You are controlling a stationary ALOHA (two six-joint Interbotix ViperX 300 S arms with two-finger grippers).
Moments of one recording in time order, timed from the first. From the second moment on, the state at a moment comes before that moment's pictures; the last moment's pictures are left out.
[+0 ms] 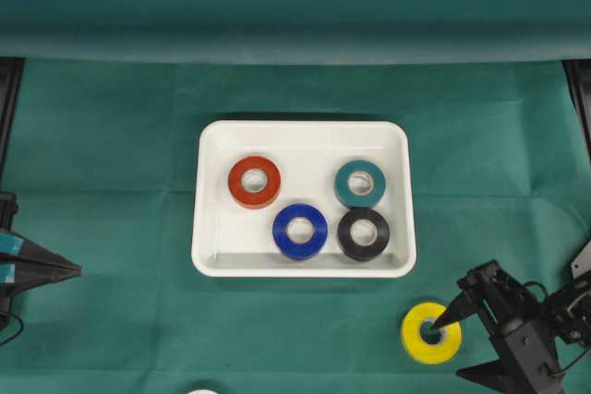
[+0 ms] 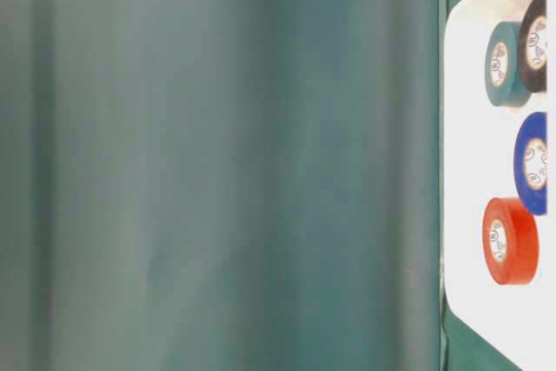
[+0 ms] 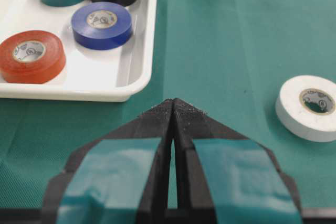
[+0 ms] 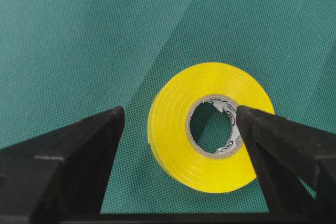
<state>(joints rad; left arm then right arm) 0.01 -1.35 1.50 -0.02 0.03 -0.01 0.19 -0.33 1.20 -0.81 -0.12 0.60</state>
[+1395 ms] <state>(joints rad) 0.01 -1.35 1.51 -0.02 0.03 -0.01 0.19 -0.17 1.13 -0.81 -0.05 0.61</state>
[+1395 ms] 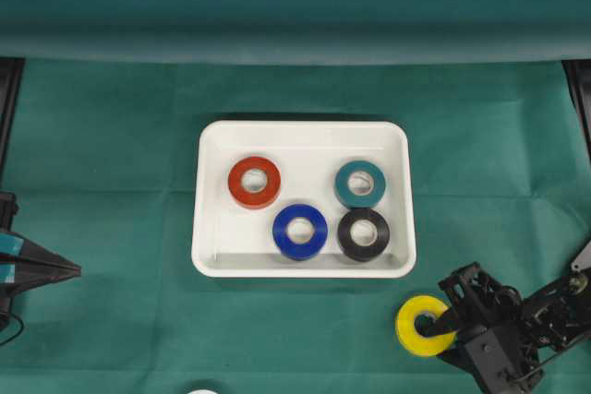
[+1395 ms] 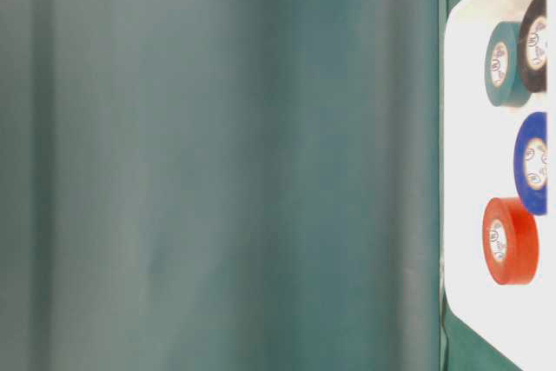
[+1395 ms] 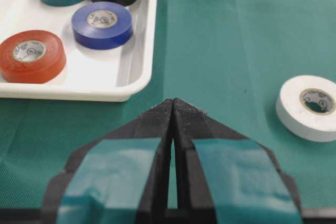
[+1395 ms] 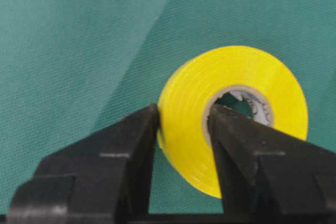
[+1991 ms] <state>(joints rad) 0.01 -1.35 1.51 -0.02 0.03 -0.01 0.20 -0.22 1.08 -0.81 -0.06 0.64</state>
